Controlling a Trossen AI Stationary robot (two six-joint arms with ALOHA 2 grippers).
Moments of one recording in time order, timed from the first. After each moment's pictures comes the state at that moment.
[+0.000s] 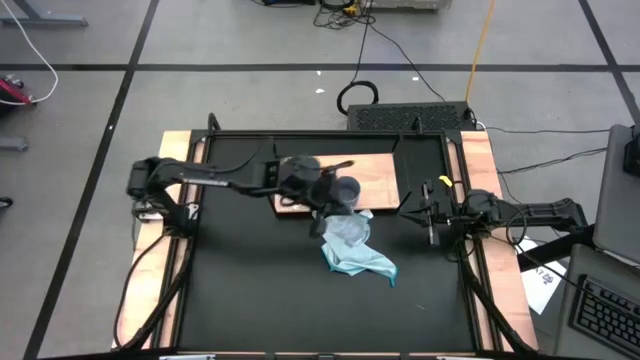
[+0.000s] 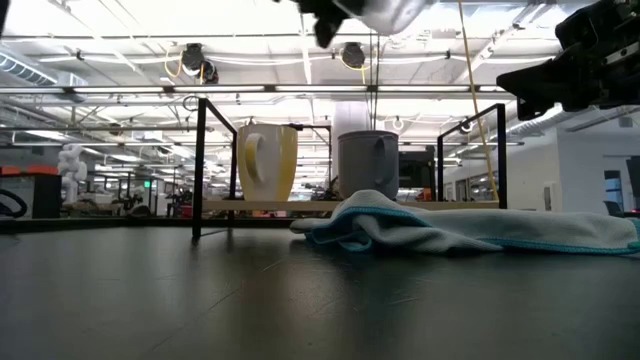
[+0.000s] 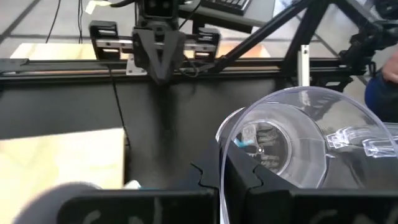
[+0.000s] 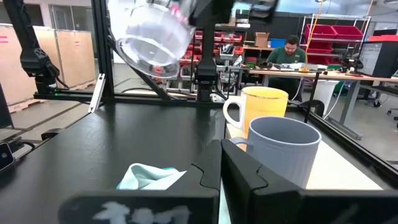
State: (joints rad) left arm 0.03 1.66 1.41 -0.21 0.25 0.01; right arm 0.00 0.11 0.02 0.12 -0.03 -0.04
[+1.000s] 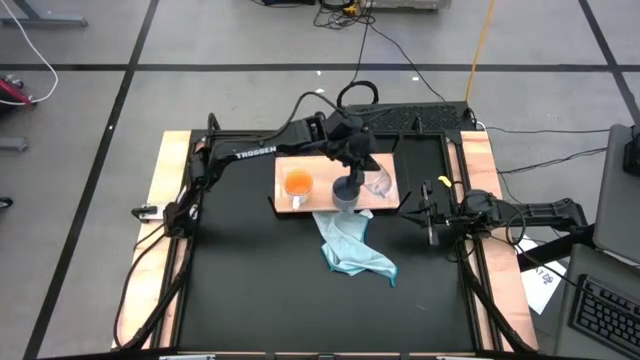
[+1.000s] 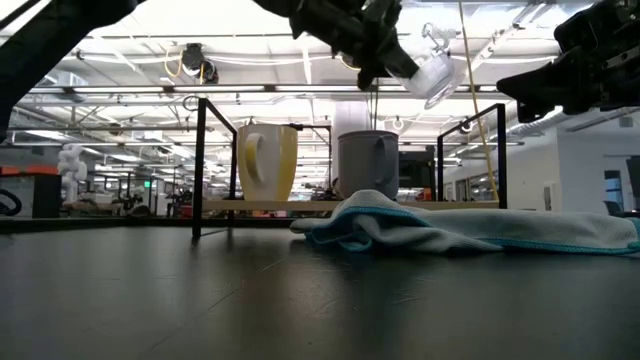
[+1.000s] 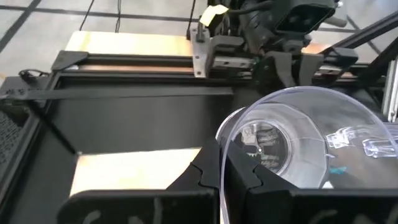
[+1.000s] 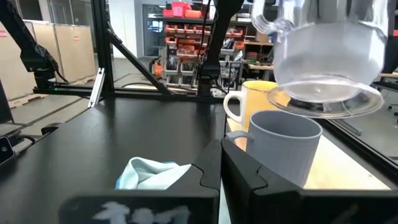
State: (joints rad) left arm 0.28 2.14 2.10 -0.54 0.38 0.13; right arm 0.00 0.11 0.02 0.10 -0.03 -0.04
